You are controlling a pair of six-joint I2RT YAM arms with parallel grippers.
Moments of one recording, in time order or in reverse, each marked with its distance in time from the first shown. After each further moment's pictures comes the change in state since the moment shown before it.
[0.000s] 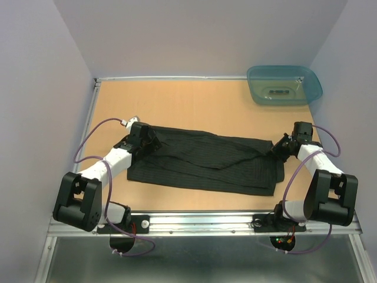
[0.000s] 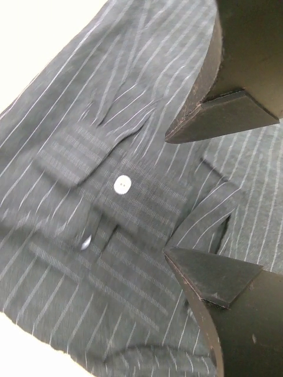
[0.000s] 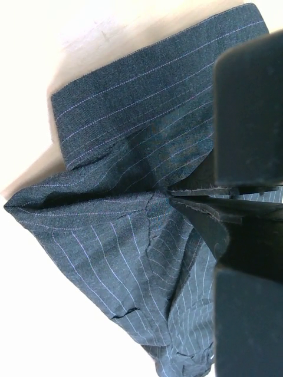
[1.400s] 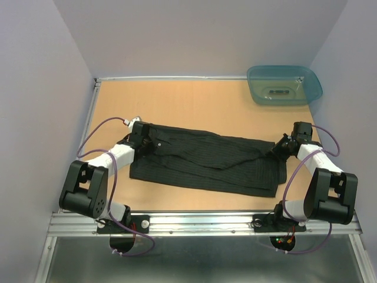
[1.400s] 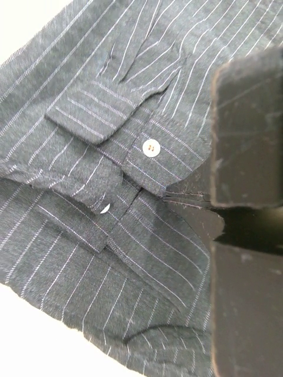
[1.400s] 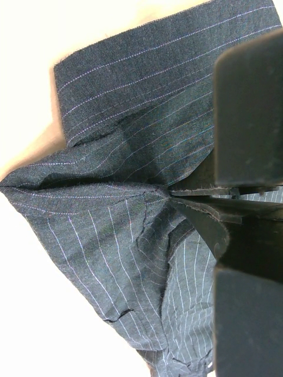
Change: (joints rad) left arm 0.032 0.130 0.000 0.086 0.024 0.033; right arm 0.000 0.014 0.000 0.002 0.000 -0.022
